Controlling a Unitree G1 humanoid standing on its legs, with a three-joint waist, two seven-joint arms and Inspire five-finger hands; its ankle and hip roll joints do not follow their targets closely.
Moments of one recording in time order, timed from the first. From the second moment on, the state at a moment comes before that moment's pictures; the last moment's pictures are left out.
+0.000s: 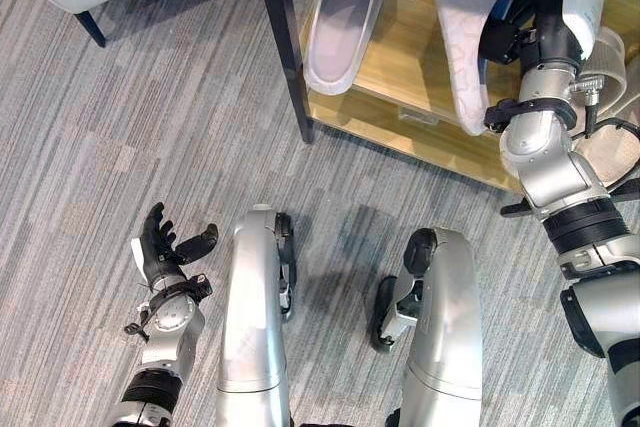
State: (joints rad) left arm -0.20 0.41 -0.07 0.52 -0.49 -0.24 0.52; right arm -1.06 -0.70 0.37 0.59 -0.07 0.04 -0.60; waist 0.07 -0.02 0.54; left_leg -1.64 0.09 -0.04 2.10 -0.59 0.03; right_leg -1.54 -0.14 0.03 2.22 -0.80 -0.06
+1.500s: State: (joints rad) left arm -0.22 0.39 -0.19 0.65 -0.51 -0.21 0.37; right arm -0.85 -0.57 0.27 0.42 0.22 -0.16 -0.51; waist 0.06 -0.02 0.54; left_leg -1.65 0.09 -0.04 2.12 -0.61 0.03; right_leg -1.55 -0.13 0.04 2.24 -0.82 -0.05
